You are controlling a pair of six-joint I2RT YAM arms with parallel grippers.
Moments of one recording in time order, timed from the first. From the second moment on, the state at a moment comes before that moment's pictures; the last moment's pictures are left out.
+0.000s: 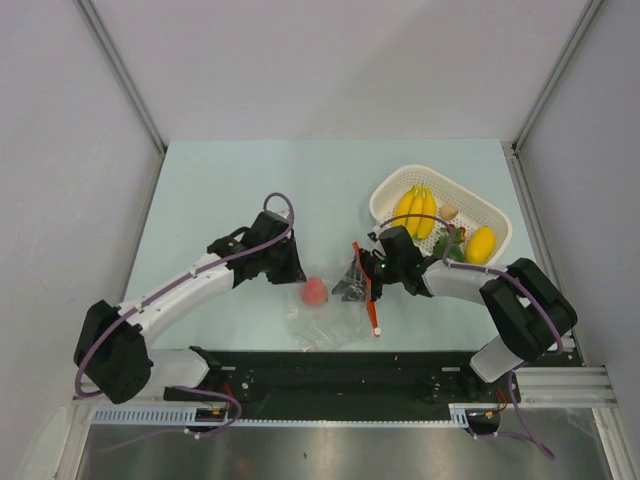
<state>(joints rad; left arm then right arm) -0.64 1.27 0.94 -0.59 0.09 -0.70 0.63 1.56 0.69 0.10 -0.60 1.04</state>
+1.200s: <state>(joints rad) -0.59 1.63 0.91 -0.42 0.20 -0.60 0.65 1.79 0.76 0.34 -0.56 1.16</state>
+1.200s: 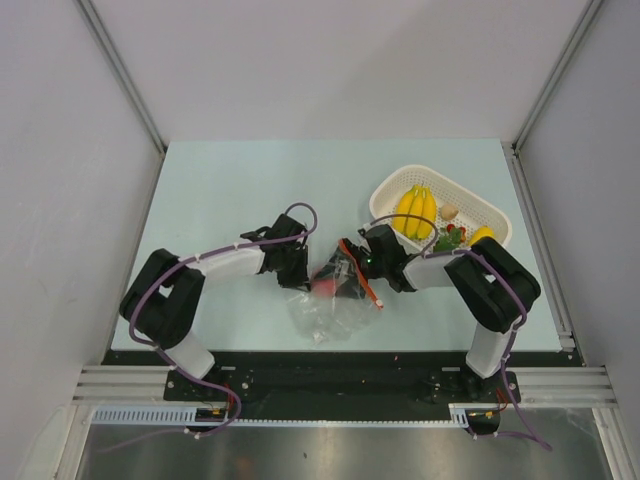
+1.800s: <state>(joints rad) -0.59 1.64 0.87 -0.40 0.21 -0.58 0.65 1.66 0.83 0.01 -0.44 1.00</state>
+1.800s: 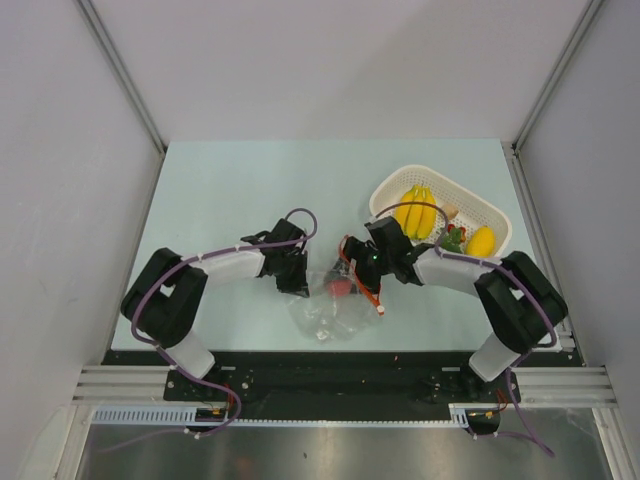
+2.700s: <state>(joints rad) -0.71 1.16 1.10 -0.50 0.31 -0.59 0.66 1.40 0.95 -0.52 -0.33 0.78</state>
